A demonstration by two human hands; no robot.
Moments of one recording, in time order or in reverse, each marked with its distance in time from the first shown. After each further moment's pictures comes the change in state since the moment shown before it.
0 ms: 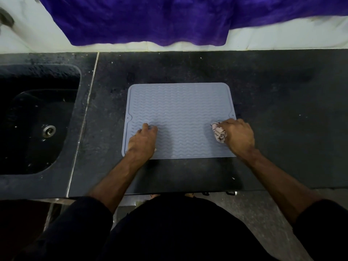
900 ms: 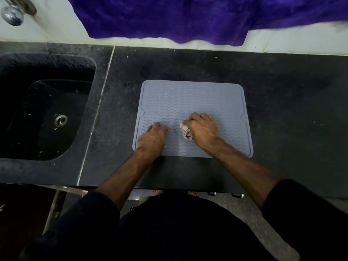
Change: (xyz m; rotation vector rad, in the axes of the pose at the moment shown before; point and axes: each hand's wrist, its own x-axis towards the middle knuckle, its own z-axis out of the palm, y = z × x) left_hand -0.009 -0.007 0.006 -0.134 0.025 -0.004; right_hand 0.035 -0.126 -0.004 -0.001 -0.110 -0.320
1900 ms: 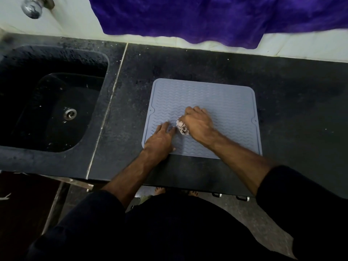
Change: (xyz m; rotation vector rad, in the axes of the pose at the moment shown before) left_hand -0.003 -0.014 0.012 -0.086 -0.044 0.054; right_hand 0.039 -0.036 -0.013 -0.058 -0.057 -0.097
